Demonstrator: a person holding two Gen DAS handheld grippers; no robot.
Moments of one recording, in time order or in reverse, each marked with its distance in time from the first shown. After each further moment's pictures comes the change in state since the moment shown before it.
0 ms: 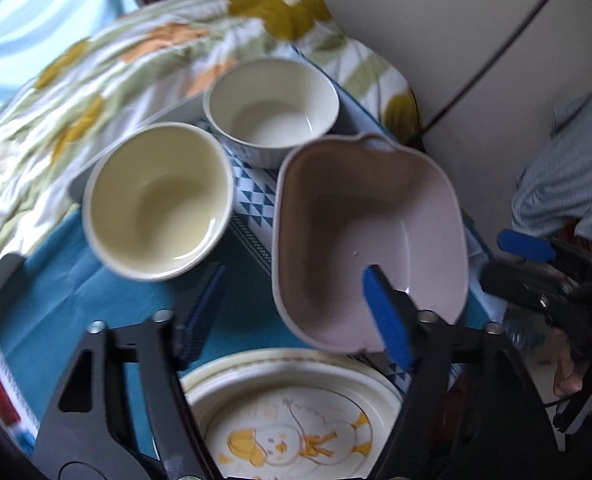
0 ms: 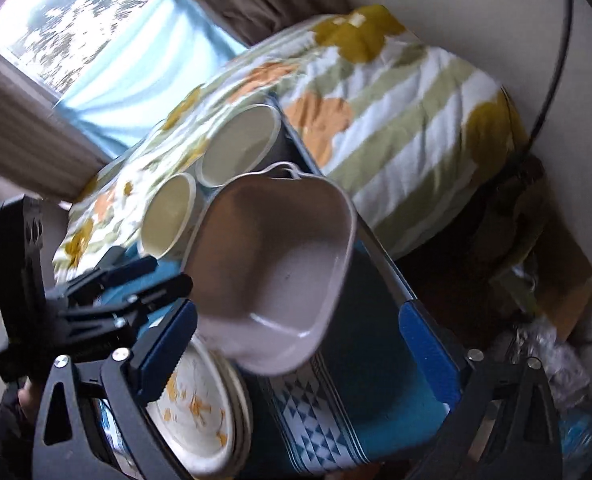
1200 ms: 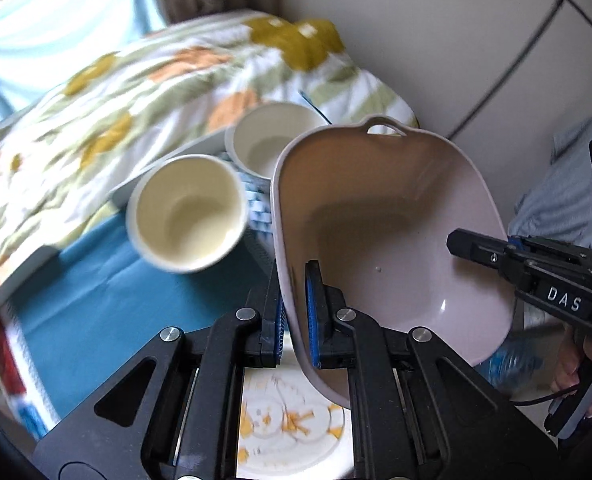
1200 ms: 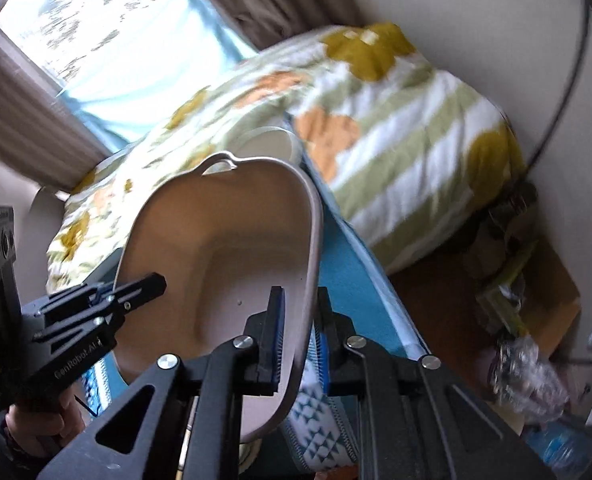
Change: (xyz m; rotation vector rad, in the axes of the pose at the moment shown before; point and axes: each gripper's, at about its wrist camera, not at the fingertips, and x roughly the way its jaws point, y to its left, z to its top) left arm -0.077 -0.018 -0.009 -0.093 -0.122 0.088; right arm -0.040 0.042 0.020 -0.145 -0.022 0.008
